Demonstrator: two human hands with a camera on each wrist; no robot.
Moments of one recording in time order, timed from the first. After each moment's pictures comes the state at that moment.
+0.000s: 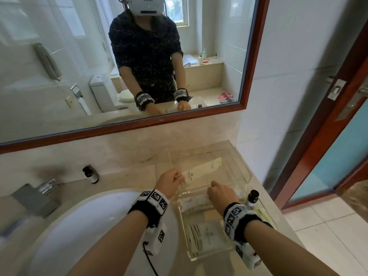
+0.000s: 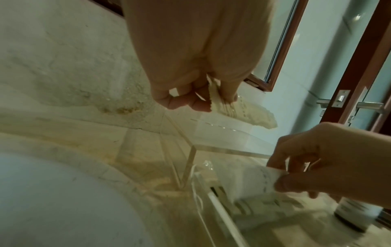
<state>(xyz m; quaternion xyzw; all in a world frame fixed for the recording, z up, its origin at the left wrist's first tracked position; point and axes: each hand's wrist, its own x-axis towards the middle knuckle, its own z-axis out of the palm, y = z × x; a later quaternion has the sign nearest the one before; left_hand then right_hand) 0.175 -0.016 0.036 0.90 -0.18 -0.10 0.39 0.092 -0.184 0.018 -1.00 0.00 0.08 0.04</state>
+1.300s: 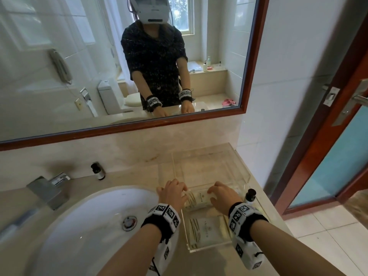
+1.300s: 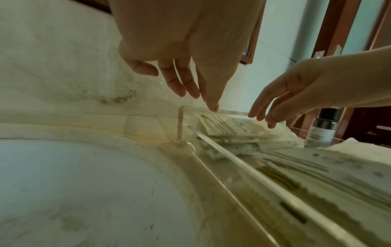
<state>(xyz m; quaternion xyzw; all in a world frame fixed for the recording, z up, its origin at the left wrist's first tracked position) 0.124 -0.018 0.024 0.98 -0.17 -0.03 0.13 0.075 -0.192 0.025 -0.98 0.03 0.08 0.19</state>
